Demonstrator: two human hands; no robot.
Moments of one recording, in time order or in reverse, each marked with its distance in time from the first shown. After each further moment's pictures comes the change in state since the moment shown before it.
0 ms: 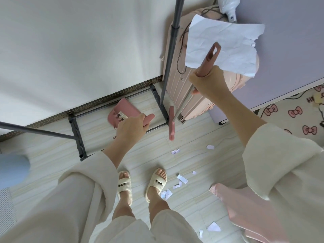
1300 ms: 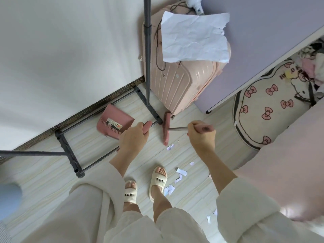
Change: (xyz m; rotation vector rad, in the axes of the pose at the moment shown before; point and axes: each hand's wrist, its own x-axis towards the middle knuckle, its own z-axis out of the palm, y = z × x) left_hand -0.022 0.020 0.026 -0.133 -0.060 0.032; right_hand -0.153 0.078 0.047 0.149 0.330 0.379
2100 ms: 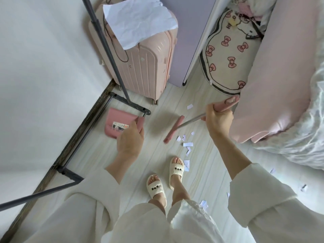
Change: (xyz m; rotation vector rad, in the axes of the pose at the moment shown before) left_hand -0.073 -0.033 -0.033 0.005 -0.012 0.310; right_hand -0.126 0.029 -0.026 0.193 0.607 0.323
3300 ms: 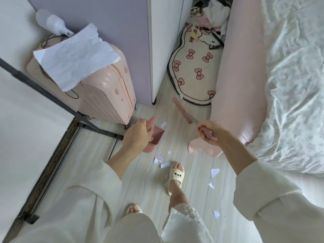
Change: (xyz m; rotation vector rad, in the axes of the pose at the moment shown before) left_hand 0.099 0.232 0.064 -0.031 -0.166 0.233; right_hand 0.202 0.035 -0.125 0.434 -0.447 0.701
